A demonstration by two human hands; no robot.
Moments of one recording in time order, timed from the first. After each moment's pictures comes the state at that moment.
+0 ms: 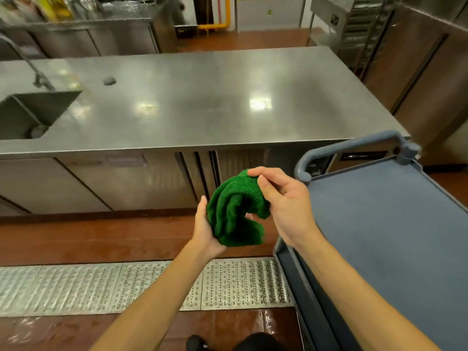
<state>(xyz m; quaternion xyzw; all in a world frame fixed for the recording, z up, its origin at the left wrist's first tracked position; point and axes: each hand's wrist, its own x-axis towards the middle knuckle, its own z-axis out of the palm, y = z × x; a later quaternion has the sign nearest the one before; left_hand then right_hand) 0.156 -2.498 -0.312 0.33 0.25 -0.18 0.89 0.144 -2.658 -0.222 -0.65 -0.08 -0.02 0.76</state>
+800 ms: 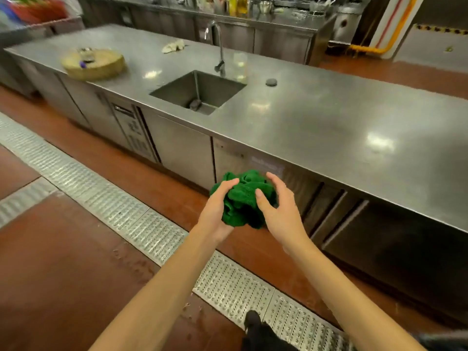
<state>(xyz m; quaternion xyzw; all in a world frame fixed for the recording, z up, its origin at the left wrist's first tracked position) 0.132 -2.087 -0.266 0.39 0.27 0.07 0.88 0.194 -2.223 -0.251 -0.80 -0.20 0.16 0.55</state>
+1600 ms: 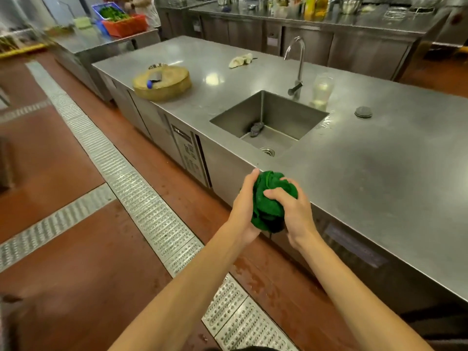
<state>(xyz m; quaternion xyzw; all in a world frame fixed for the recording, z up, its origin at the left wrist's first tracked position) 0.321 -1.780 -0.254 0.36 0.32 0.14 0.87 0.384 -1.870 -0.244 -0.60 -0.16 0.31 0.72</state>
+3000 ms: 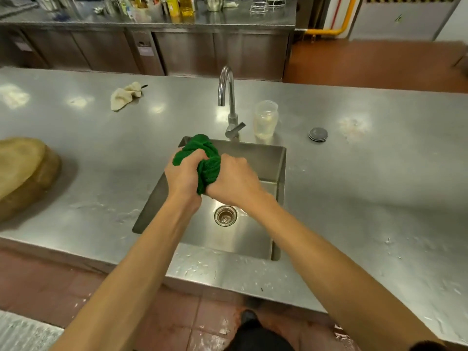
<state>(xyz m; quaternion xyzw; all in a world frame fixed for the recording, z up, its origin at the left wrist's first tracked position) 0.719 -1.318 -0.222 0.49 0.29 0.21 0.79 0.753 -1.418 -0.226 -0.92 -0.22 0.07 0.30</state>
